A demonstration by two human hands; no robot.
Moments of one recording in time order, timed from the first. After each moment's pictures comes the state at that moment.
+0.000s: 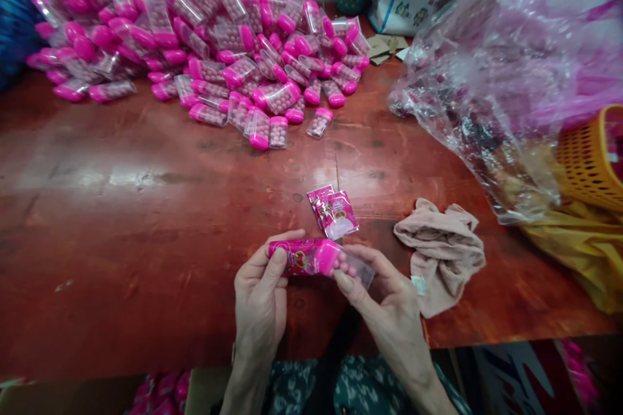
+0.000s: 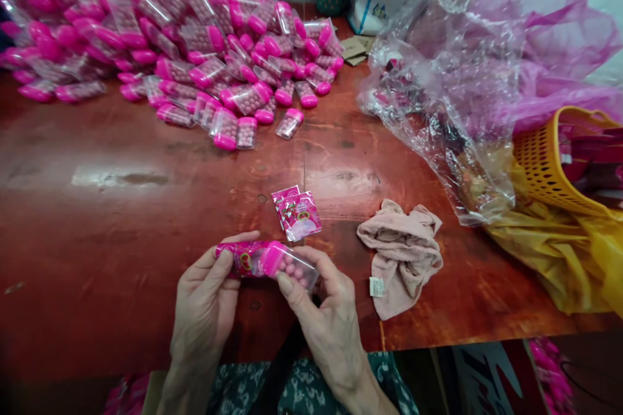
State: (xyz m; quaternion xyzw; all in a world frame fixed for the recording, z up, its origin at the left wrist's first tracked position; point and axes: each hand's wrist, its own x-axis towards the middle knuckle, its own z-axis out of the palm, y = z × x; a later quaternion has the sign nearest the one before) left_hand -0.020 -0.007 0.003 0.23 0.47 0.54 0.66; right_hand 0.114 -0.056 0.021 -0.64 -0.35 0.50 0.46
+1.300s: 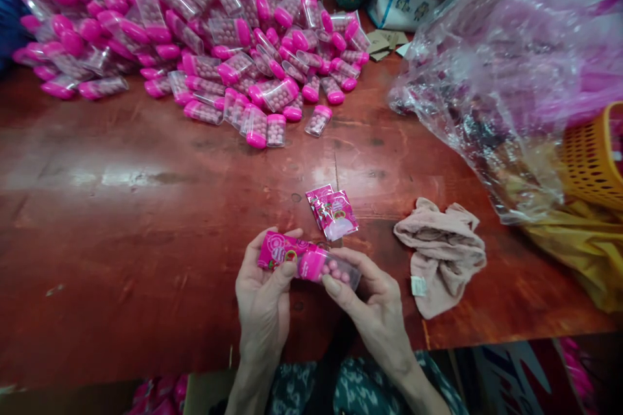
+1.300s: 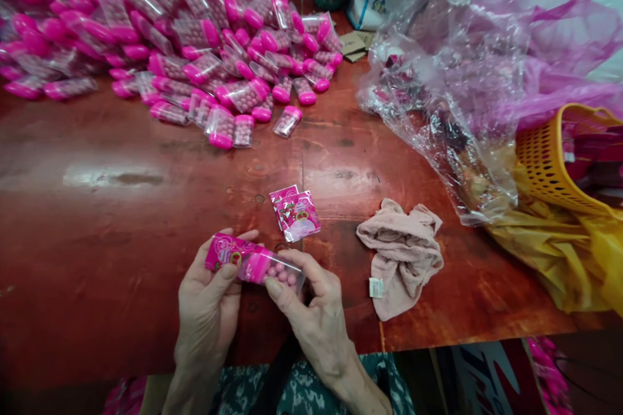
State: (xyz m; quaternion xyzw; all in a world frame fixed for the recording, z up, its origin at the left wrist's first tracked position) left_hand -0.016 -0.010 0.000 0.17 0.49 0.56 0.64; right_hand 0.106 -0.054 0.007 -0.64 -0.39 0.49 0.45
